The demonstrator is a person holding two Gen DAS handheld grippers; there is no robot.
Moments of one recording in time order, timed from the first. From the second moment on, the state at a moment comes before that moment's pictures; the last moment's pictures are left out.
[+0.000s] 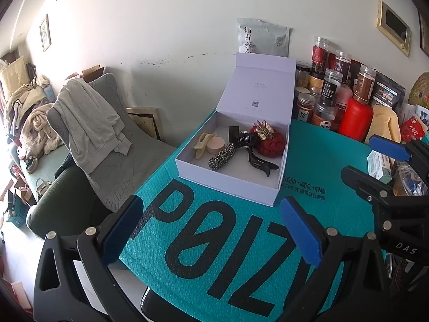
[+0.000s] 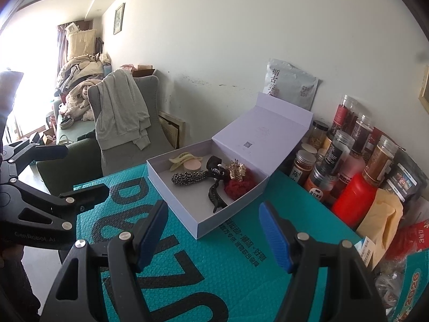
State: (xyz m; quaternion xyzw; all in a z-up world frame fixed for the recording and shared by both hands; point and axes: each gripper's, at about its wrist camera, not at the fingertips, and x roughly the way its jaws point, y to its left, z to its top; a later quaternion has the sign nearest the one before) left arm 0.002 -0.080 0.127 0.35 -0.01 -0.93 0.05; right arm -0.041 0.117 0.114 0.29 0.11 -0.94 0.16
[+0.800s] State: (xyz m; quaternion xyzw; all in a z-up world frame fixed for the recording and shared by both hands) left arm 0.026 -0.070 0.120 0.37 -0.01 -0.93 0.05; right arm -0.019 0.119 0.117 0.28 0.12 -0.94 0.16
